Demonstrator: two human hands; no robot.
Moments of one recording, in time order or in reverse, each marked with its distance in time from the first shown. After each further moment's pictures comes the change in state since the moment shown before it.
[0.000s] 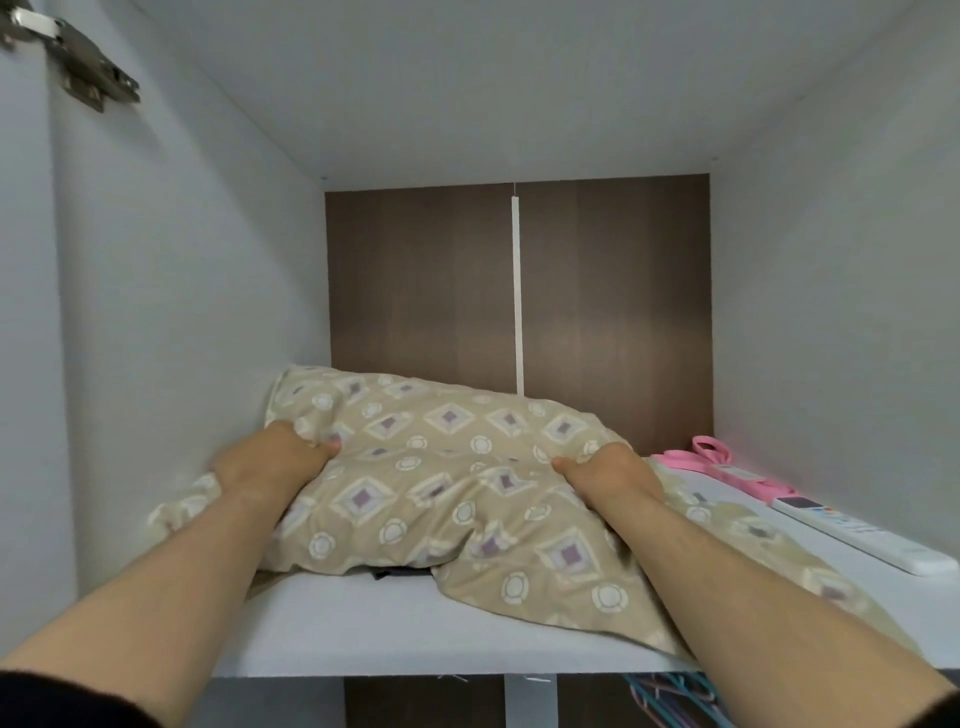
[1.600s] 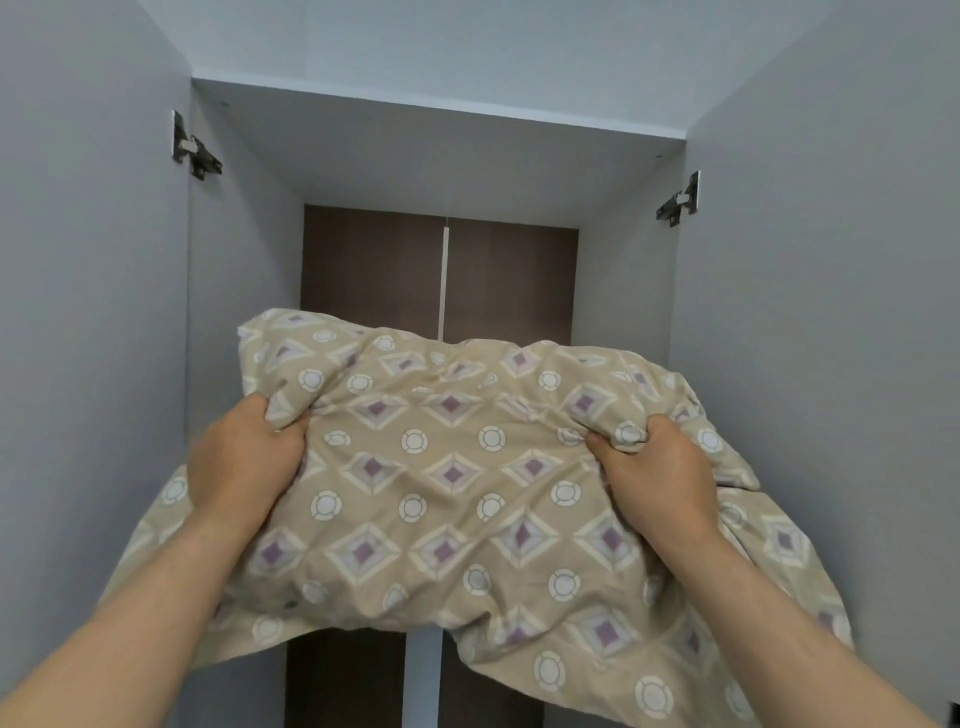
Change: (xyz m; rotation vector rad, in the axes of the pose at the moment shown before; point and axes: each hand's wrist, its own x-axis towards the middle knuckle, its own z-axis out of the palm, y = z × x) left_hand -0.322 -0.040 -0.168 -0.630 0.382 0.159; right_hand -0.315 0.119 -0.273 0.127 0.493 -0.283
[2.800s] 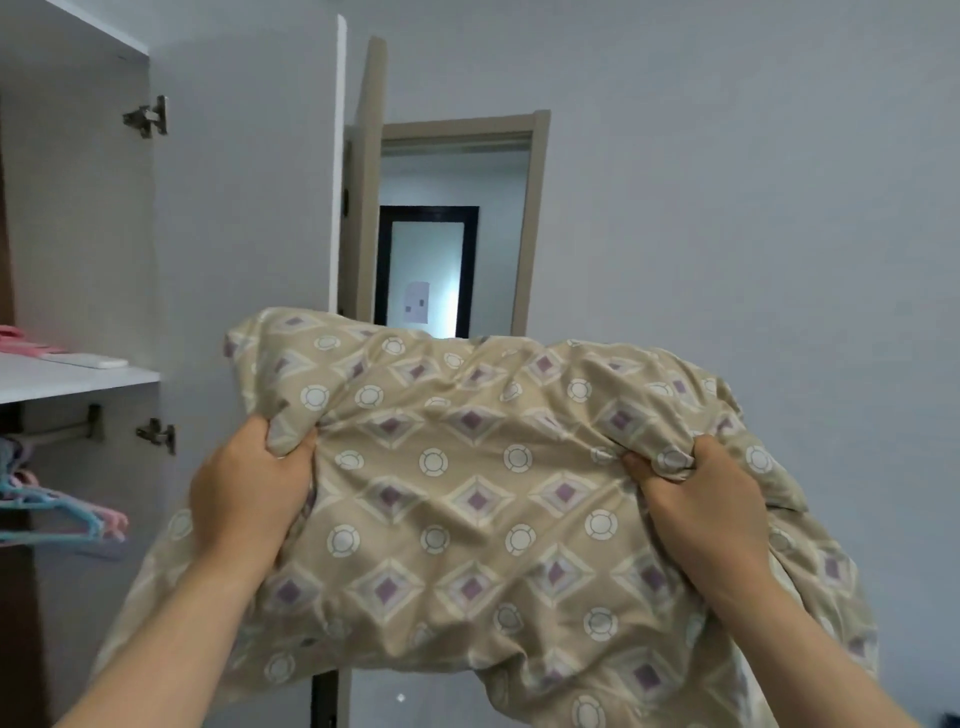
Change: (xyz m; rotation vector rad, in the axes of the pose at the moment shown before) left_hand -0.299 0.229 -0.137 -0.869 -0.707 0.245; right_hand -0.352 -0.109 -0.488 -0.897 0.587 0.359
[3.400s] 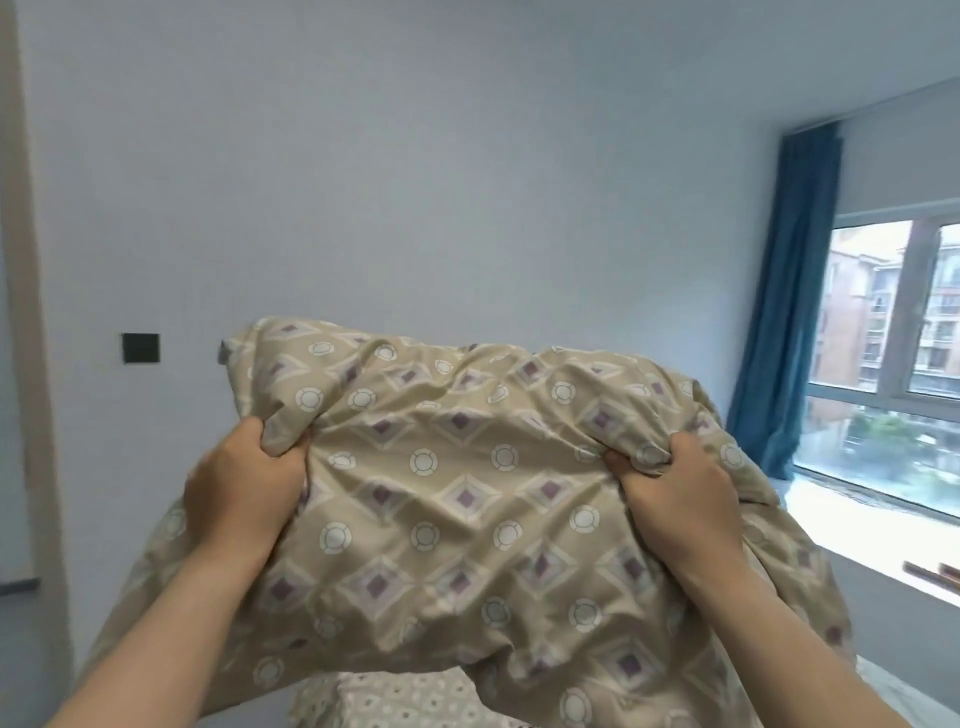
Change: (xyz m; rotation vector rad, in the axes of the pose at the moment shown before) left_hand -0.259 0.361 0.115 -0.596 -0.503 0.251; right_hand -0.084 0.184 -0.420 -0.590 0.420 0.337
